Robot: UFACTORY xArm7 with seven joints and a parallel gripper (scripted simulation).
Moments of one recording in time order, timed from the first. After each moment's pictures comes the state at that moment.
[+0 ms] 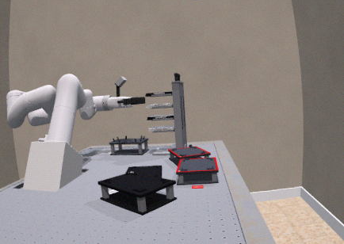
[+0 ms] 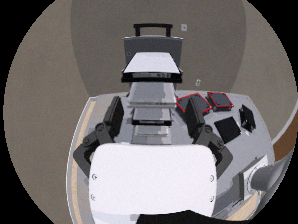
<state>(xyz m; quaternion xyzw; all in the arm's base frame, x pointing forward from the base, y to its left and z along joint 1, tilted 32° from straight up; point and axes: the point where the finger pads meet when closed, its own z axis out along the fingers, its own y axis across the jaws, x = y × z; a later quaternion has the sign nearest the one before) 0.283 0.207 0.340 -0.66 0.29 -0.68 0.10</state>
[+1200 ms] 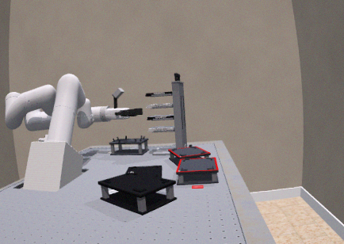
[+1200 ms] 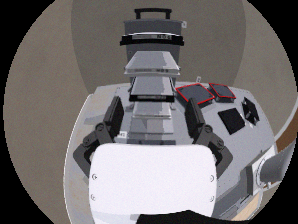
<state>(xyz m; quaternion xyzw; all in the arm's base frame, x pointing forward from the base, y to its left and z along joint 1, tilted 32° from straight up) 0.272 0.239 0.296 -0.66 0.29 -0.68 0.10</state>
